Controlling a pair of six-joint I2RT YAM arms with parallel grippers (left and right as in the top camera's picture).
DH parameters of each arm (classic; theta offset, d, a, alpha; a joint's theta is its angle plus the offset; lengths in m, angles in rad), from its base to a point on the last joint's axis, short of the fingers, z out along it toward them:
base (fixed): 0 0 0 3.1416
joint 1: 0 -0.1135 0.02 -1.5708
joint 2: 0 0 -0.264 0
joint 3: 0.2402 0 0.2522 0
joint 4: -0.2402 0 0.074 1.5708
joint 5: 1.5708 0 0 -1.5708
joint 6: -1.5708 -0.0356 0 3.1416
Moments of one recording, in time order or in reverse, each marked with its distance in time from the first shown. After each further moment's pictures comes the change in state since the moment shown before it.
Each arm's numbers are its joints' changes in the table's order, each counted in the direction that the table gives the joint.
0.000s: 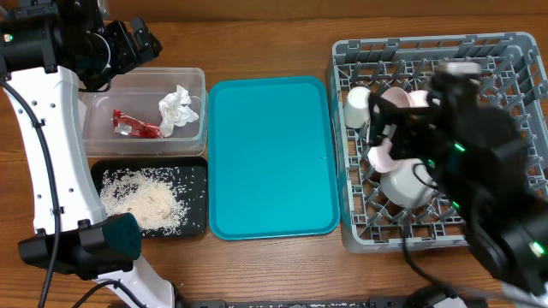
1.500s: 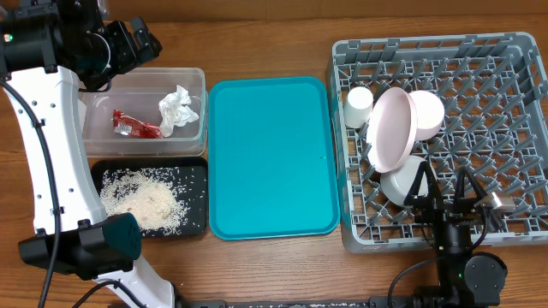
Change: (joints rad) left arm 0.000 0.000 0.000 0.000 0.000 0.000; right arm 0.412 0.981 -1.232 0.787 -0.153 -0.146
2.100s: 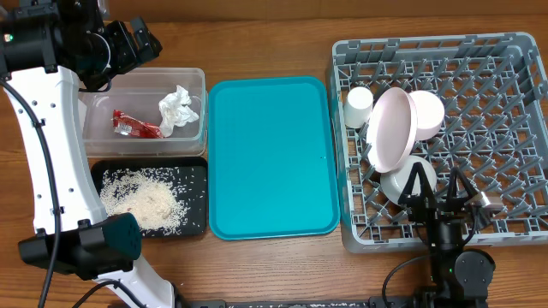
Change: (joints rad) left arm 0.000 0.000 0.000 0.000 0.000 0.000; right arm -0.002 0.000 -0.122 0.111 -0.001 0.017
